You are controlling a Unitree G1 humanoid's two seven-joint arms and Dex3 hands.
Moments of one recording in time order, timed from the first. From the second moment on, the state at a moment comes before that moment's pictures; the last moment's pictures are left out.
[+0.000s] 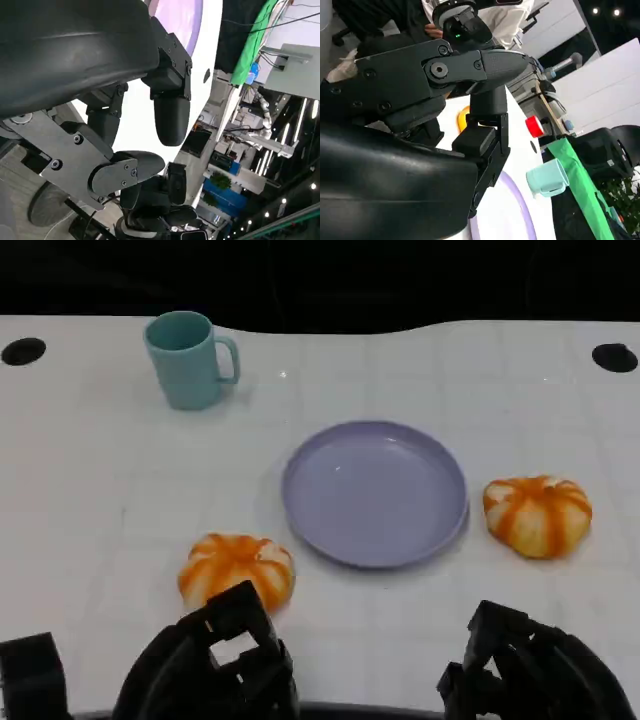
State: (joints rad) left arm 0.18 0.05 -0.06 0.02 -0.50 0.06 -0.63; right arm 0.23 -0.05 0.03 -0.08 0.52 0.18 0.64
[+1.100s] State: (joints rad) left arm 0.18 0.05 -0.06 -0.06 -0.14 -0.24 -0.43; right arm 0.21 -0.04 0.04 -0.08 0.50 0.18 0.62
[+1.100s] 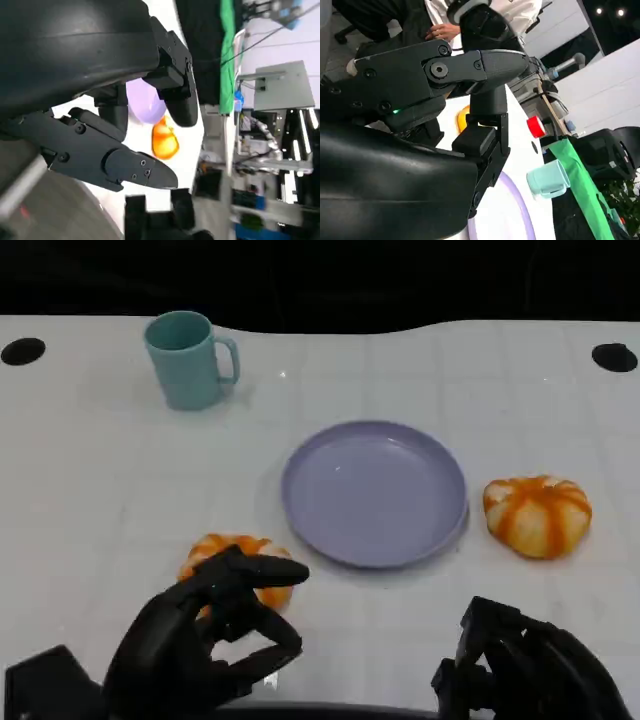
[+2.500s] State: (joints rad) left arm -0.18 0.25 -0.43 -0.05 1.26 0.18 -0.36; right arm 0.21 -0.04 0.06 -0.08 0.48 0.18 0.59
